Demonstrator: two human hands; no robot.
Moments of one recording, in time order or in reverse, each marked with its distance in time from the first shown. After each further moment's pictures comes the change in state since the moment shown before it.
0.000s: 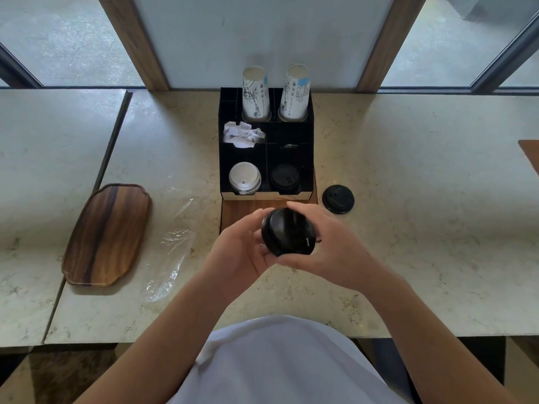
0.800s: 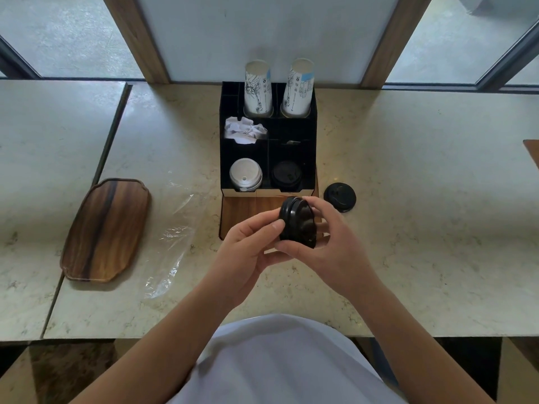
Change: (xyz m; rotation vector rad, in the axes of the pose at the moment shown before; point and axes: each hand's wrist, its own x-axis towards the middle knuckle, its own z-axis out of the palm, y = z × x) left_hand -0.001 -0.013 -0.001 0.216 -0.018 0.201; right_hand -0.007 -0.011 0.013 0.268 0.246 0.099
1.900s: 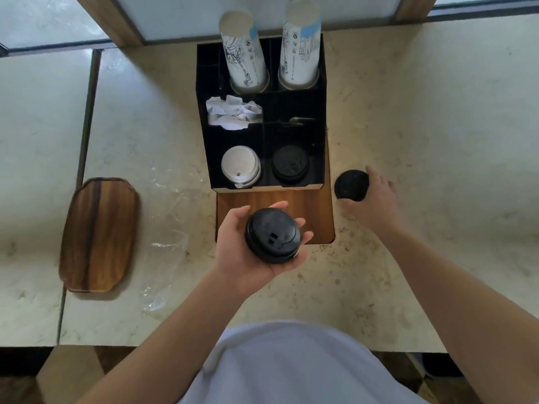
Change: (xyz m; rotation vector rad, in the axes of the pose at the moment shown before) left_hand 0.102 -0.021 -0.019 -0.563 0.305 -0.537; right_hand 0.145 0.230 -0.034 -0.532 0.020 0.529
